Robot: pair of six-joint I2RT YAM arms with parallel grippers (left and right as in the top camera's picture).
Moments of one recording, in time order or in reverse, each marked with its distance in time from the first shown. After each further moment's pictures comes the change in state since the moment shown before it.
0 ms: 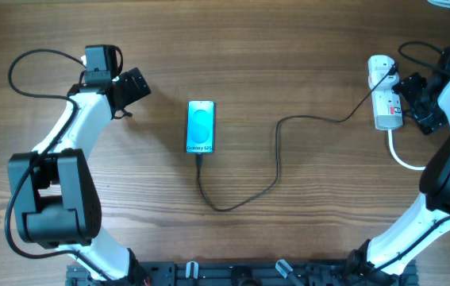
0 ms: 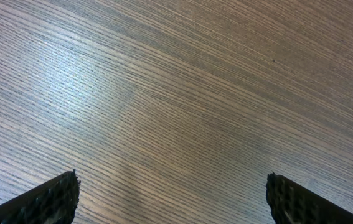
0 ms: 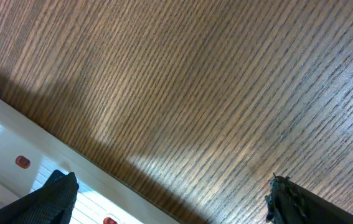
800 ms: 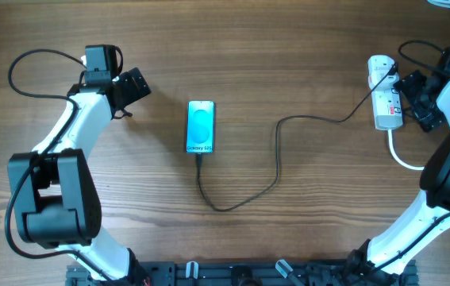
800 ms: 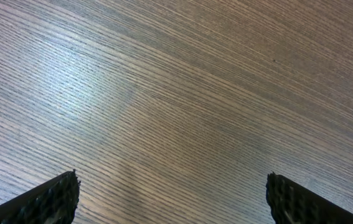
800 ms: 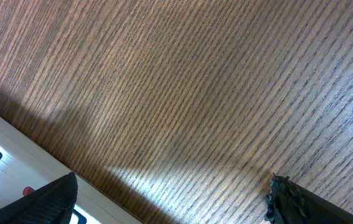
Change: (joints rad) left arm 0.000 0.000 0.000 0.000 0.000 0.000; right arm -0.004 0.030 -0.006 0.085 -0.007 -0.003
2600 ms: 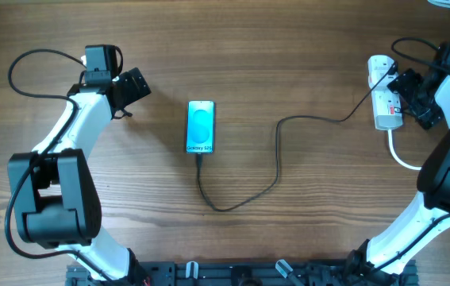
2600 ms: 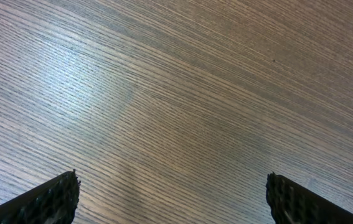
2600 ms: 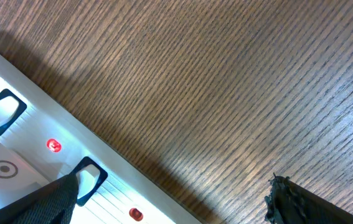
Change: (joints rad) left arm 0.000 0.000 0.000 0.000 0.000 0.000; right arm 0.033 -0.016 0.039 -0.105 -0.005 -0.082
